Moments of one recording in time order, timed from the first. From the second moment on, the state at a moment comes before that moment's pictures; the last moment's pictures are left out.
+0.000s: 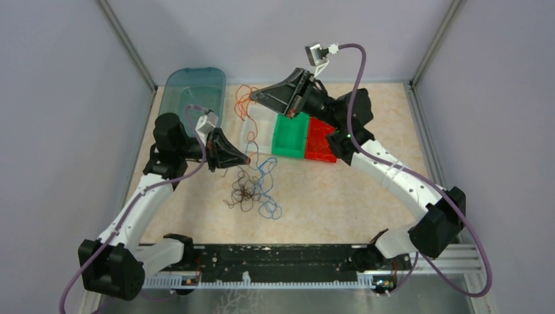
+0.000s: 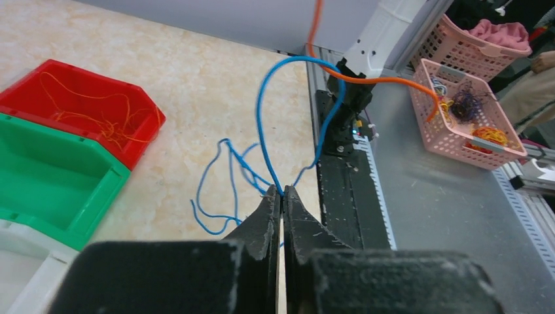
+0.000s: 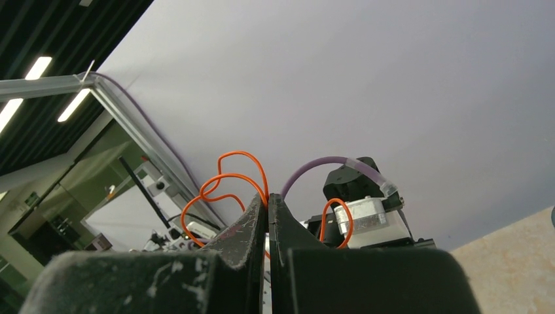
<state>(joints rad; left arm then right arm) -0.23 1.08 0.84 0.16 1.38 -0.16 0.70 1.39 1.32 0.71 -0.59 1.16</state>
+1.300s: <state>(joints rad) -0.23 1.02 0.94 -0.56 0.84 0.60 0.44 1.21 1.31 -0.06 -0.05 0.35</state>
